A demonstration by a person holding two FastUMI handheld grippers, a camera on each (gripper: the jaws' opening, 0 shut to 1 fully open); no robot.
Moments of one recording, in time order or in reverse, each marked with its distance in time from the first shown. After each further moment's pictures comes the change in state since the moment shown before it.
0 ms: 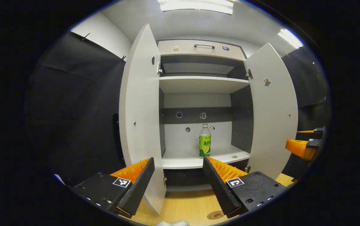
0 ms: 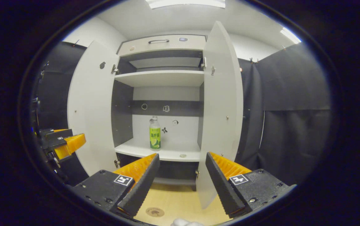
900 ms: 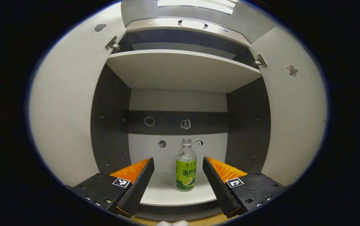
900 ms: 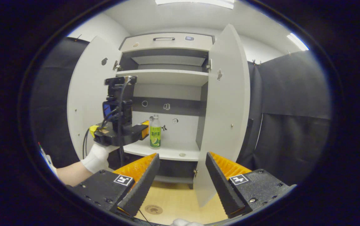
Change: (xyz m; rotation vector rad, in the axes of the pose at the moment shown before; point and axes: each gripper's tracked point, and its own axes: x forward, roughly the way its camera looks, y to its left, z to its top) left arm 0.254 -0.085 0.006 -0.035 -0.078 -0.104; right arm -0.010 0.014 0.014 -0.050 0.061 -0.030
